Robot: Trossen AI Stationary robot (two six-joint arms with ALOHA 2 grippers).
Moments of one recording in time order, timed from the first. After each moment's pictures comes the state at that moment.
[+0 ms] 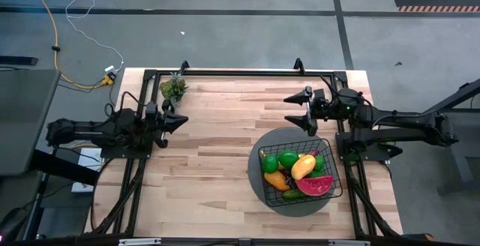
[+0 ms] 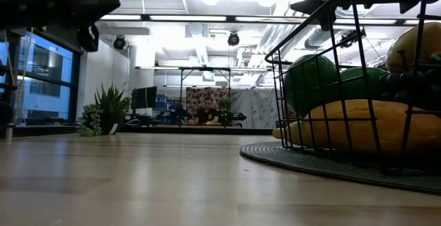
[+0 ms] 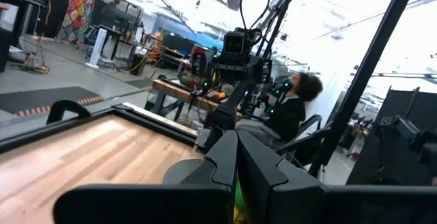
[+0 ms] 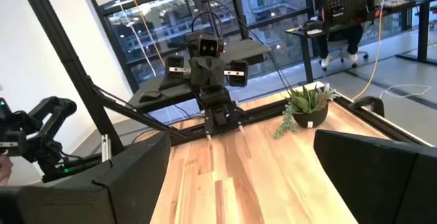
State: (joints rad) left arm 0.15 0.21 0.08 0.32 -0.09 -0.36; right arm -0.24 0.75 0.48 0.29 -0.21 0.27
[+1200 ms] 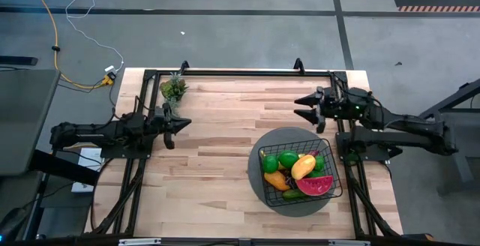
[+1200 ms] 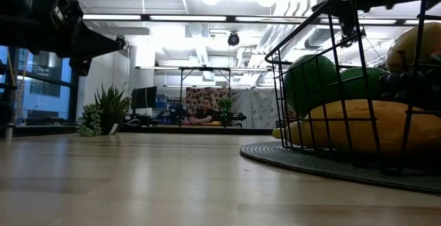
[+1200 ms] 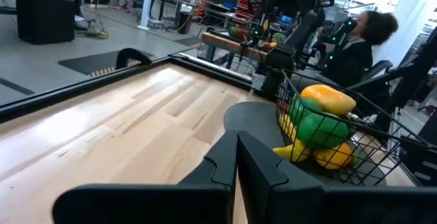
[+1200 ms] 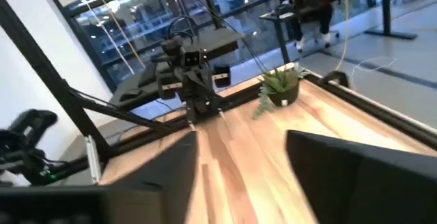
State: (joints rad) left arm 0.17 0.10 0.01 0.04 -0.19 -0.28; right arm -0.29 0.58 0.48 0.05 -0.17 0.33
